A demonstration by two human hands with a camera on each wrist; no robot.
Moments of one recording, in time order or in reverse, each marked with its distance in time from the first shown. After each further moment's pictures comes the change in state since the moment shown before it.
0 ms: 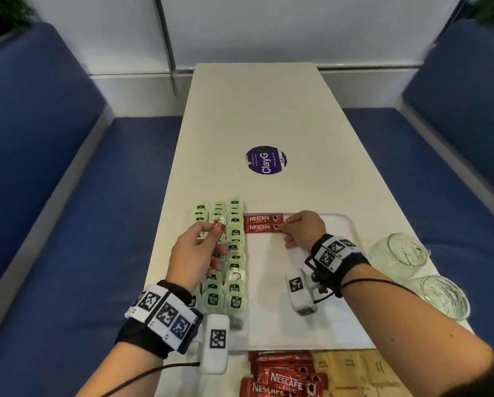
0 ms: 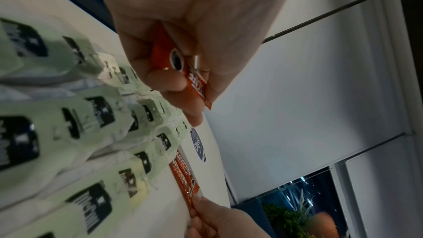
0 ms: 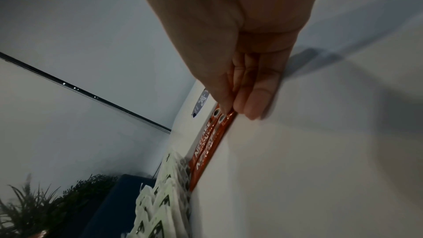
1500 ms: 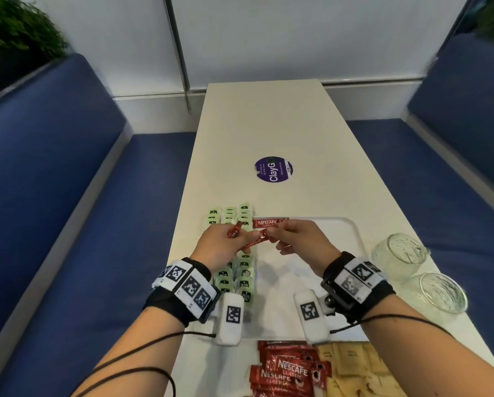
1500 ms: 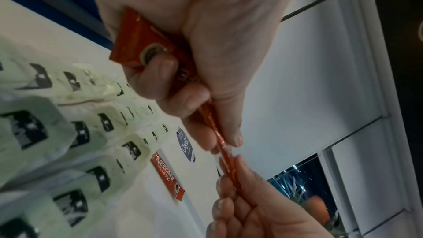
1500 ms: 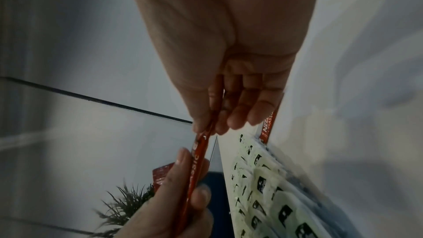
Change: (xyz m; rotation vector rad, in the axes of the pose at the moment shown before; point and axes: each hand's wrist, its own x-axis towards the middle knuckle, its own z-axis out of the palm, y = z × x) left_hand -0.005 0.029 0.007 0.317 -0.190 0.125; right_hand -0.091 -0.024 -0.006 0.223 -0.324 -0.269
